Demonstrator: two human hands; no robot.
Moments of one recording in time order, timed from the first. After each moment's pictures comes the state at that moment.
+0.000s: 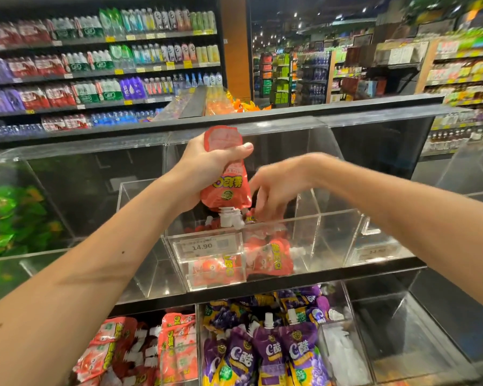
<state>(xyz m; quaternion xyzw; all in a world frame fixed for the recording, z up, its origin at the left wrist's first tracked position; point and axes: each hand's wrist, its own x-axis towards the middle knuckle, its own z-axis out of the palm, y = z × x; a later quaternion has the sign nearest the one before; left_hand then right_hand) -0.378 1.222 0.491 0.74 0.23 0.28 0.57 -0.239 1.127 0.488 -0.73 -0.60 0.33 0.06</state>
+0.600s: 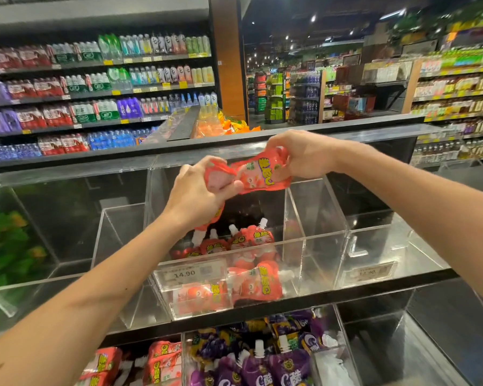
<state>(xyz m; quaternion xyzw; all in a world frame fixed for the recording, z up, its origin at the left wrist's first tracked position) -0.360 1.232 0.470 0.88 0.25 0.31 0.27 -0.188 1.096 0.532 -0.81 -0.56 0.04 0.18</state>
